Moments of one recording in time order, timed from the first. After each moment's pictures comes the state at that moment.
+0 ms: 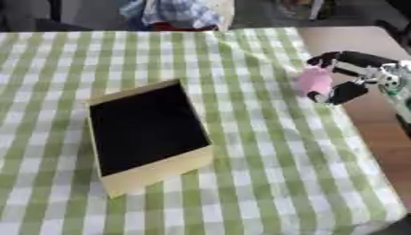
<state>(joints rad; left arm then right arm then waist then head) -0.41 0.46 0.12 -1.99 0.24 -0.21 0.14 -0.60 -0.86 0.12 -1.01 0.58 -0.35 0.39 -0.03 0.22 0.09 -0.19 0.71</state>
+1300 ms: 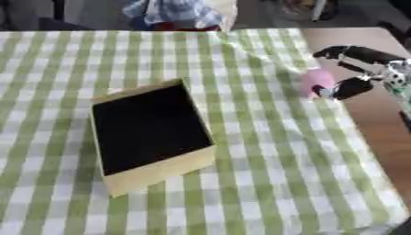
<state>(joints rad) -0.41 0.46 0.12 -1.99 0.25 -0.21 0.14 -0.63 -0.86 0.09 -0.96 0.61 -0.38 0.35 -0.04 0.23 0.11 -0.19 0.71</state>
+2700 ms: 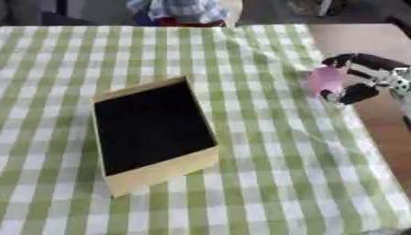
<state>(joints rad) -0.41 0.46 0.12 -1.99 0.25 -0.22 0.13 -0.65 -0.85 0.07 -0.86 0.65 -0.39 0.34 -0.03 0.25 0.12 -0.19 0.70</state>
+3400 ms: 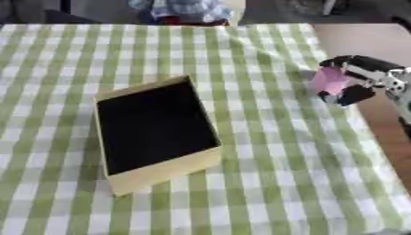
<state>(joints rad) -0.42 0.46 0.12 -1.99 0.25 -0.22 0.13 -0.67 -0.83 0.07 -0.83 0.67 -0.39 0.34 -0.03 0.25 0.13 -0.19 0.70</state>
